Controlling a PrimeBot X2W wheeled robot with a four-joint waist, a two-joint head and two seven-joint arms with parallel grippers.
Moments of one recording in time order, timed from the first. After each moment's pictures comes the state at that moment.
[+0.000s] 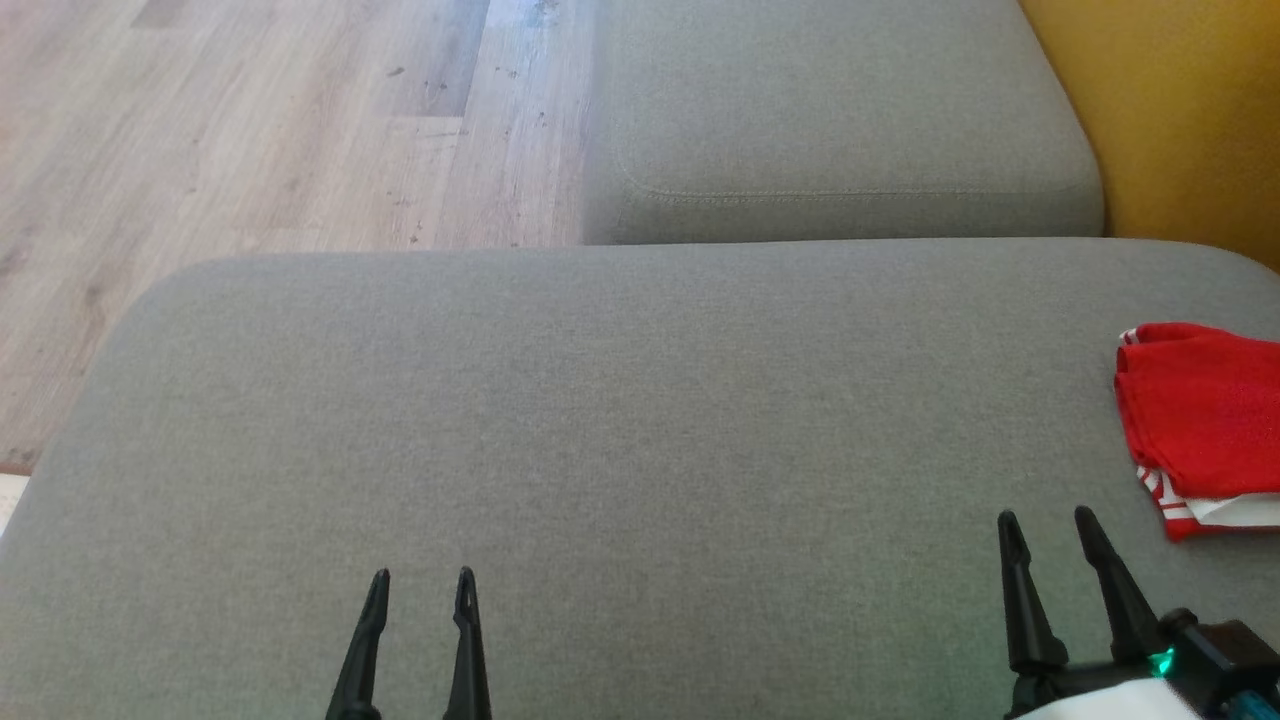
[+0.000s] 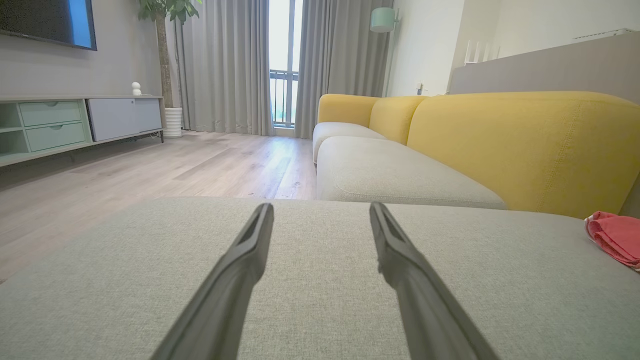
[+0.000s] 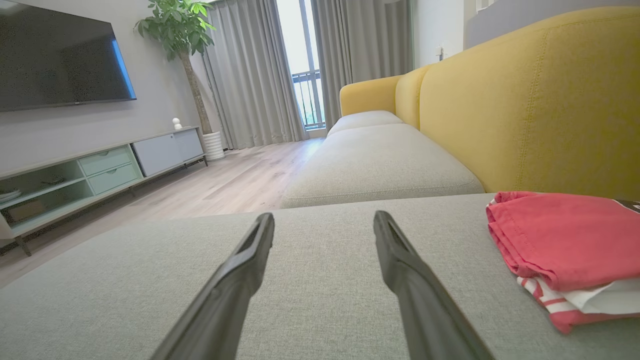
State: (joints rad) left arm 0.25 0.06 -0.29 0.01 -0.16 0.14 -0.26; right arm 0.21 -0.11 0.06 0.10 0.25 0.12 -0.25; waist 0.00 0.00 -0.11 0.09
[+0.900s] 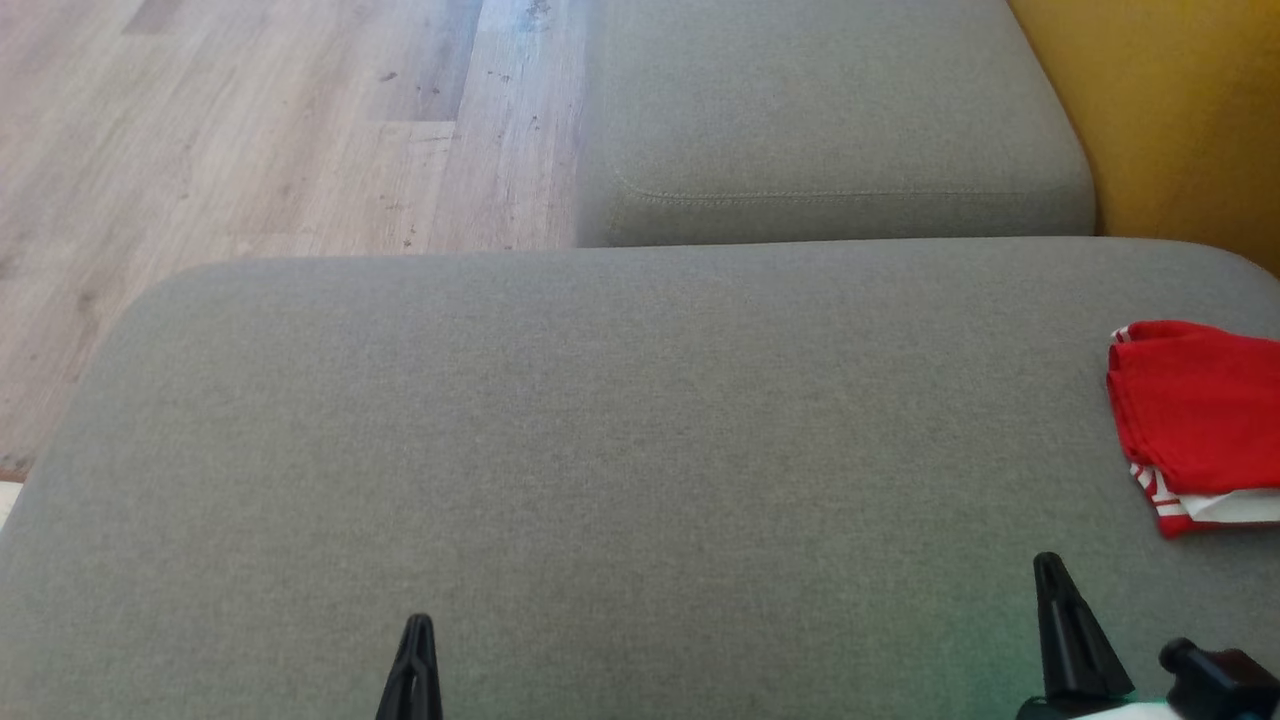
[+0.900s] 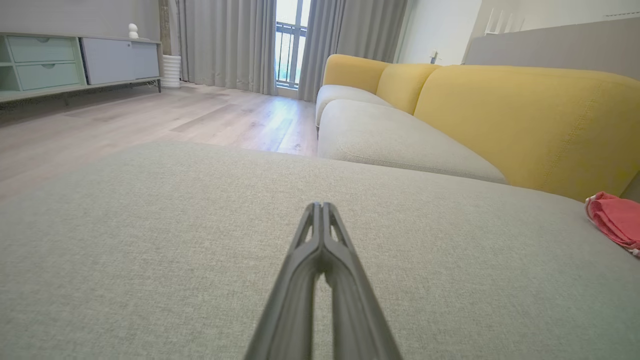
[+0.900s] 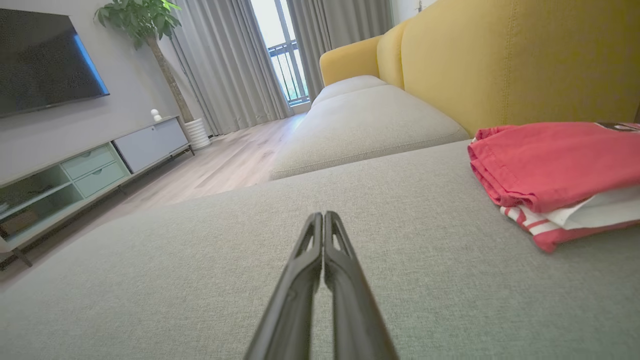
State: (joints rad) left arm 0.28 0.06 -0.29 0.09 -0.26 0.13 -0.24; right arm 0.24 -0.10 0.06 0.17 0.34 0.12 -0.23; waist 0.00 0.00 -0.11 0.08
